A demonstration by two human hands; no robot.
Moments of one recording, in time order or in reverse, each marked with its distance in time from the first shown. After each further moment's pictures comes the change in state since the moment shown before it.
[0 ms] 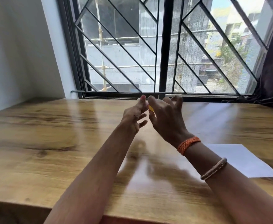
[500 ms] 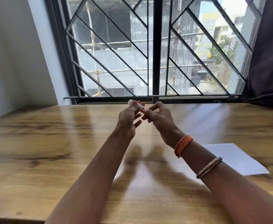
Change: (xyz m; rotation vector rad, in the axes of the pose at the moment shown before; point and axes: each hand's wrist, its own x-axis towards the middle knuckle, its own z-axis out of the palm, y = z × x) left_hand 0.003 0.000 0.006 -0.073 -0.016 0.035; right_hand 0.006 -0.006 -0.010 1.193 -0.234 0.817
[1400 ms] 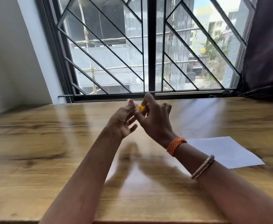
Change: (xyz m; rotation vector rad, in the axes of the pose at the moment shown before) left_hand -0.013 0.005 -0.015 0.072 -0.101 -0.168; right_hand -0.005 0.009 0.009 -0.724 0.248 -0.576
